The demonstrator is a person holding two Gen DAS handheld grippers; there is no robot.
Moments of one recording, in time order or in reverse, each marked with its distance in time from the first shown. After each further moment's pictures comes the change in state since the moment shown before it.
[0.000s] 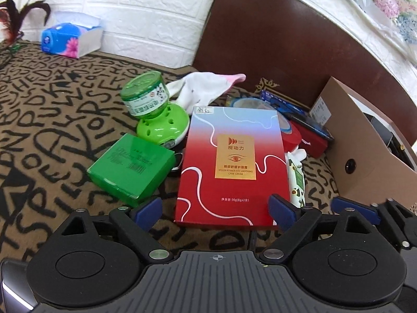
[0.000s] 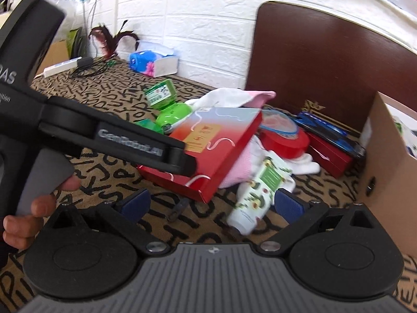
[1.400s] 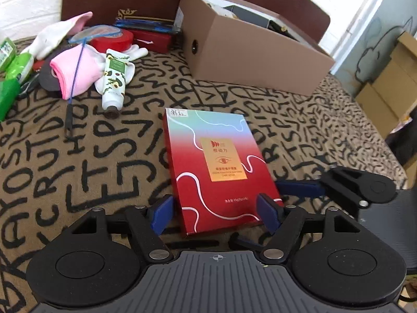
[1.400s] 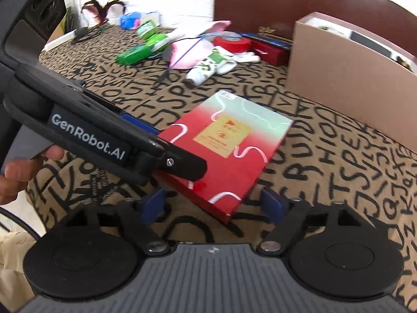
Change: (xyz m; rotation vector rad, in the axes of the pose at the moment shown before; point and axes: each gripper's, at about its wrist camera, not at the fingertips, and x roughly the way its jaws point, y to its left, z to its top) left arm -0.039 -0.135 -0.107 0.291 0.246 -0.262; right arm -0.127 -0.042 -0.111 0.125 0.181 -0.024
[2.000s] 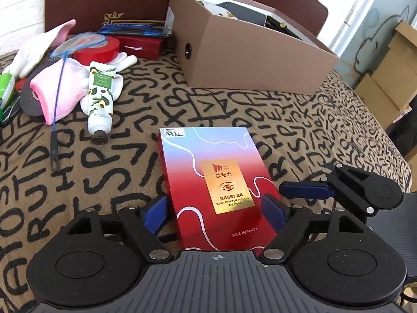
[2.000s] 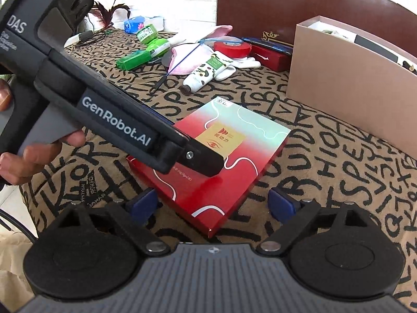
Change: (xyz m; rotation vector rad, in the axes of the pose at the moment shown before) left arm 0.023 0.003 0.024 0.045 0.029 -0.019; right arm 0.009 -0.016 0.002 -0.022 -0.023 0.048
